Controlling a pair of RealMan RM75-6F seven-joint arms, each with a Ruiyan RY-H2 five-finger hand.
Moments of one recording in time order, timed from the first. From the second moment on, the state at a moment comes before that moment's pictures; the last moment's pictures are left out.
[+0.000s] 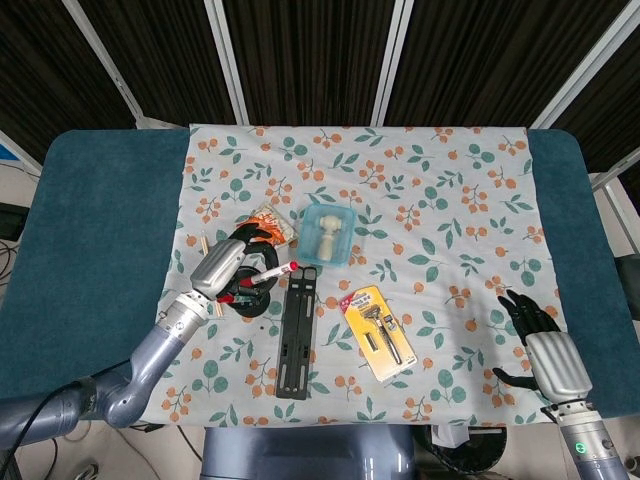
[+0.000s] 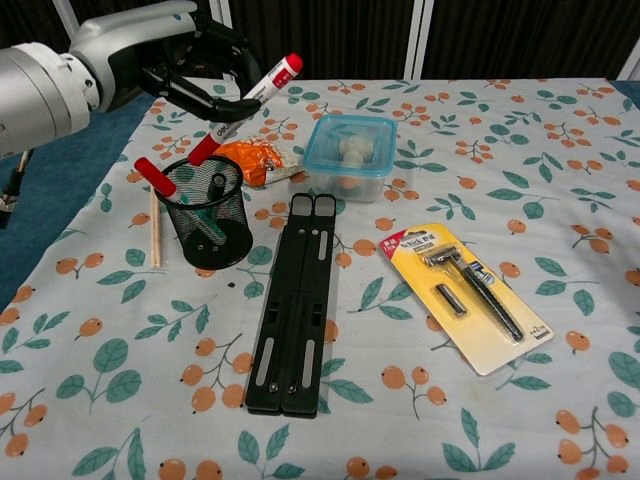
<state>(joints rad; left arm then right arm) -0.77 -1.49 -0.24 -1.60 1.24 1.00 -0.23 0.14 -1.16 0.00 -1.64 -1.57 1.39 0.05</state>
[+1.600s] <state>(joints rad) -0.61 -1.40 -0.14 -1.54 1.44 1.16 -0.45 0.14 -1.16 0.00 -1.64 -1.56 1.39 0.04</state>
